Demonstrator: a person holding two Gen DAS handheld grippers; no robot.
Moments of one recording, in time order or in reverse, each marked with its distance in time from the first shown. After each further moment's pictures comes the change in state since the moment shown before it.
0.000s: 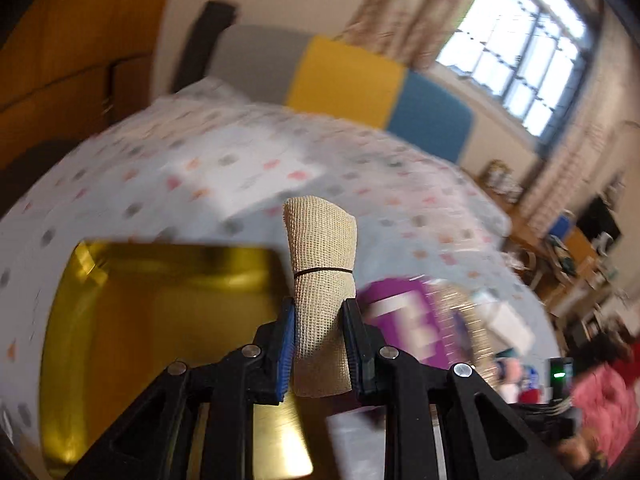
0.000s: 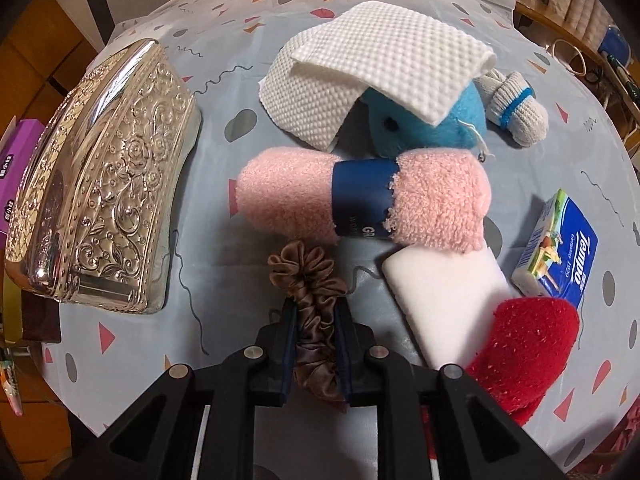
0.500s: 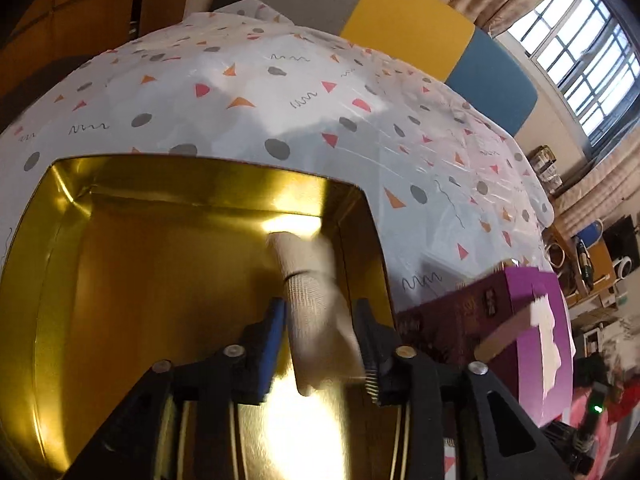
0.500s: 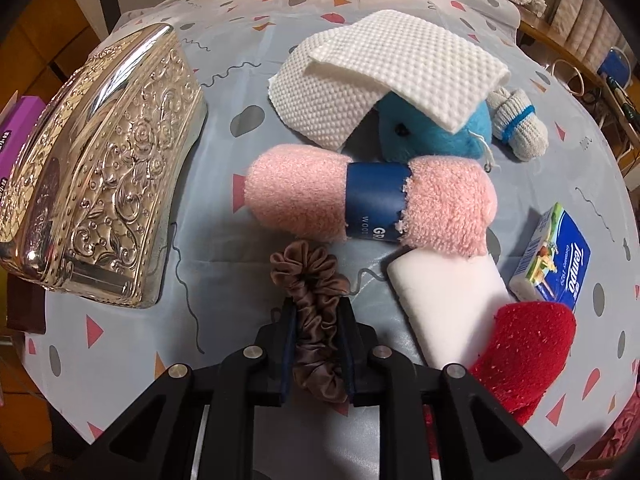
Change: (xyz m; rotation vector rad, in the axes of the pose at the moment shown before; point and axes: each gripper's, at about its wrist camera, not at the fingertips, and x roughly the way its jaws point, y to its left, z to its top) left arm 0.084 0.032 -0.006 -0.104 0.184 0.058; right arm 0.014 0.026 -0.007 -0.053 -0.026 -0.054
